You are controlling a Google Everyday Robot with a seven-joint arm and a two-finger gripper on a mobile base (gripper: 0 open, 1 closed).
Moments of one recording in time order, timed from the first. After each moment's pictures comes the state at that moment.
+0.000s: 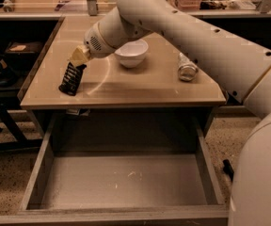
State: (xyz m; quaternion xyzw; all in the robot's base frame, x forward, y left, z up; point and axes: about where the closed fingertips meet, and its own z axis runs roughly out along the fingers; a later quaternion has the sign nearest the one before) arm 0.650 0.162 0.890 -0.47 0.77 0.30 0.32
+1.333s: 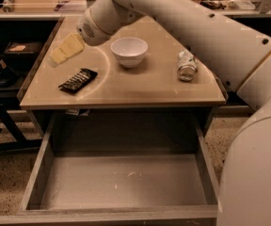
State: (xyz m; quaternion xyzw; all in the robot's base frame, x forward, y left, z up) arm 0.656 0.162 0.916 -0.47 0.78 0.26 0.31
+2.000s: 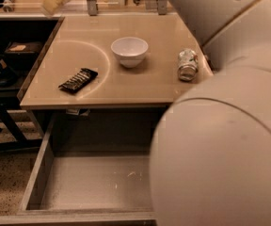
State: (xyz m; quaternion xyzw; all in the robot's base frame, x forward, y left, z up) arm 0.692 0.145 1.040 -0.48 0.81 0.09 0.33
